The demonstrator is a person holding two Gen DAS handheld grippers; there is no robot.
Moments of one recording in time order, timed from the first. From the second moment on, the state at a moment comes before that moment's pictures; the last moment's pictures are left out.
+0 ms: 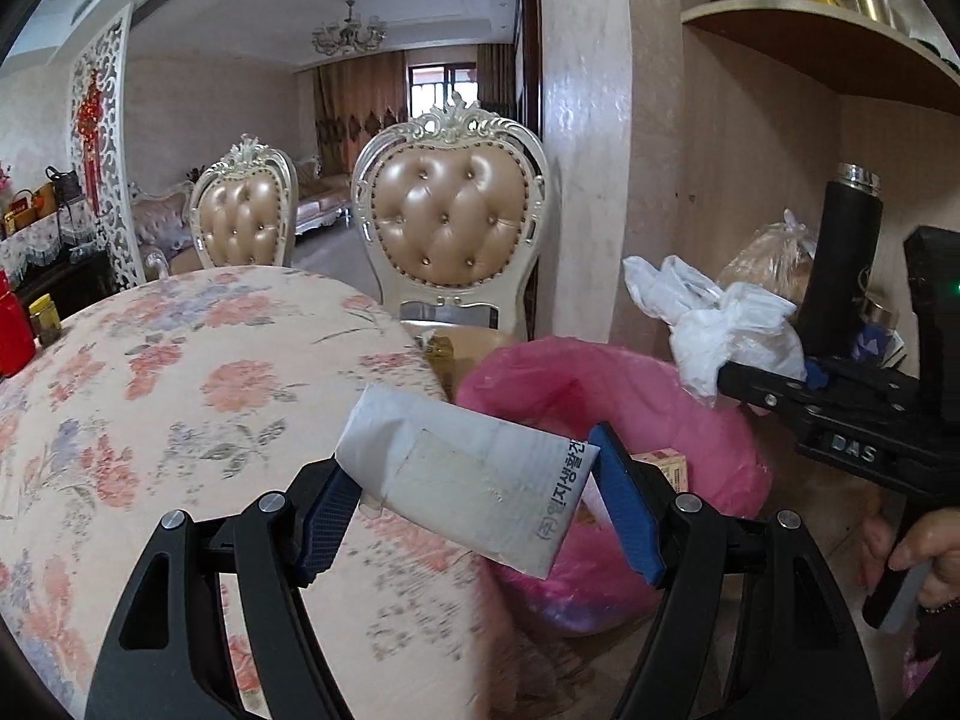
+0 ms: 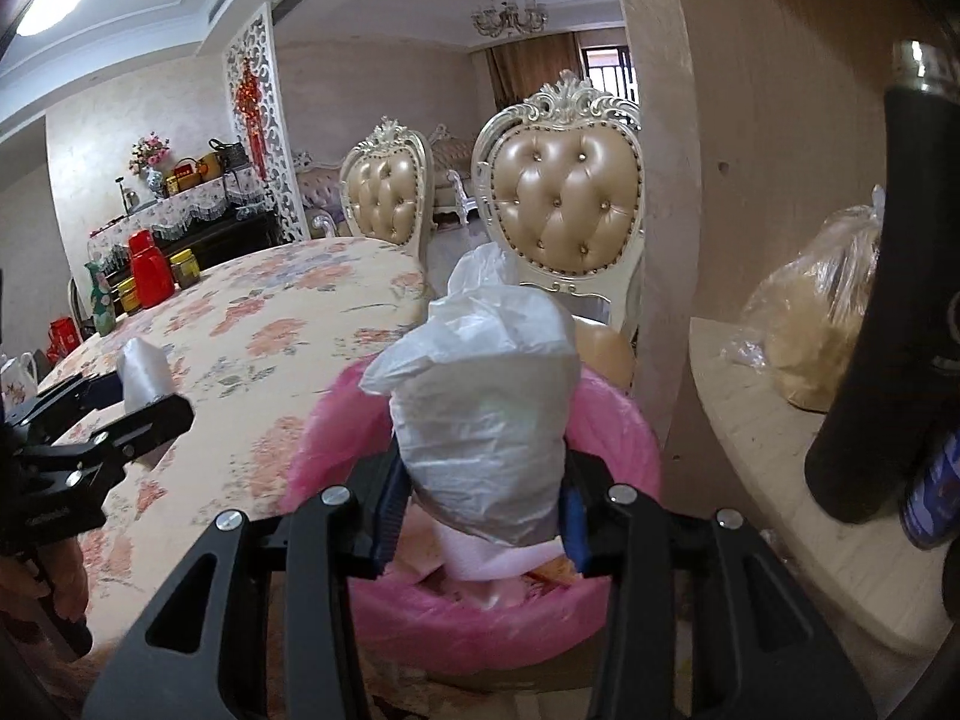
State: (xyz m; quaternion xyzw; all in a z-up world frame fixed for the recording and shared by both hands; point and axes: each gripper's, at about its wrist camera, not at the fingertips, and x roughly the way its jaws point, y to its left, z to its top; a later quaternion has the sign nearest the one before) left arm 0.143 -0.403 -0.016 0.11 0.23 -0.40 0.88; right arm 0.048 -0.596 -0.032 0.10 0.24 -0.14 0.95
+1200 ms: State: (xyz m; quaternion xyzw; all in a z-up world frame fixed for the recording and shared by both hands) left arm 0.169 -0.460 -0.026 0.11 0.24 -0.39 0.88; right arm -0.013 -0.604 0.000 0.11 0.18 -0.21 0.96
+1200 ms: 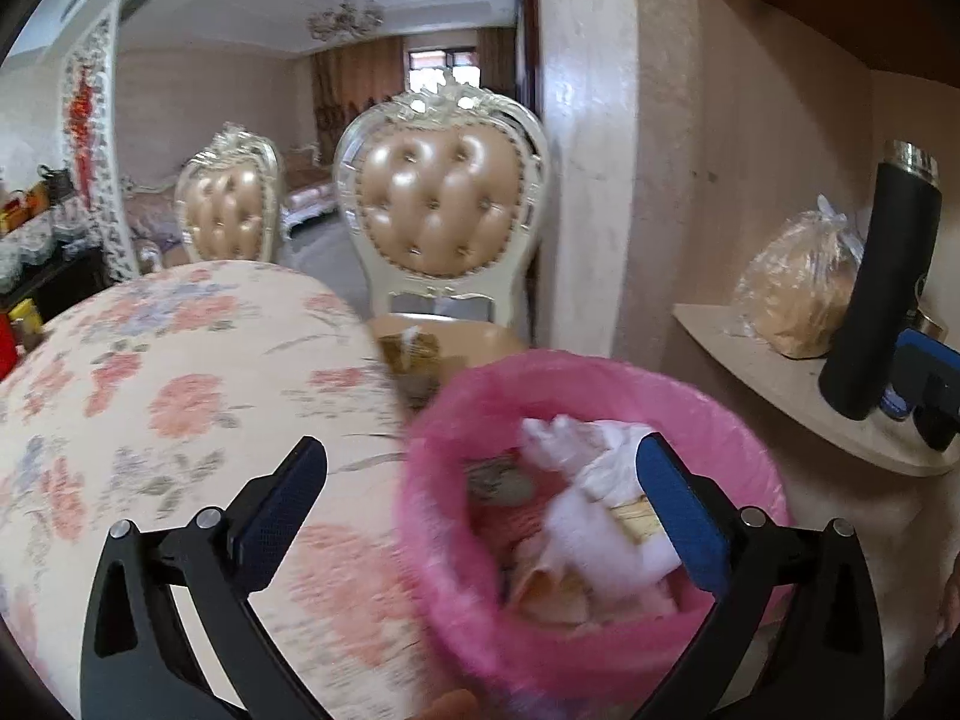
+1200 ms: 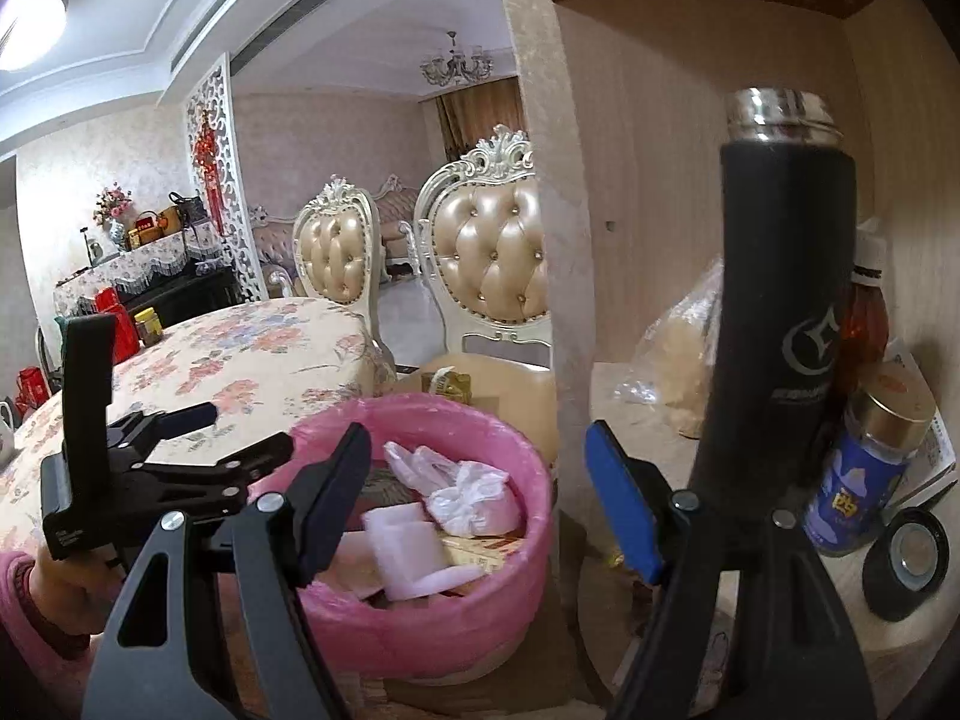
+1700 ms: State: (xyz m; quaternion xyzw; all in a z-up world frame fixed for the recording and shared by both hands) left arm 0.151 -0.331 0.011 0.08 0.19 -0.36 0.91; right arm -0.012 -0.512 0.019 0.07 0.22 -0.24 0.94
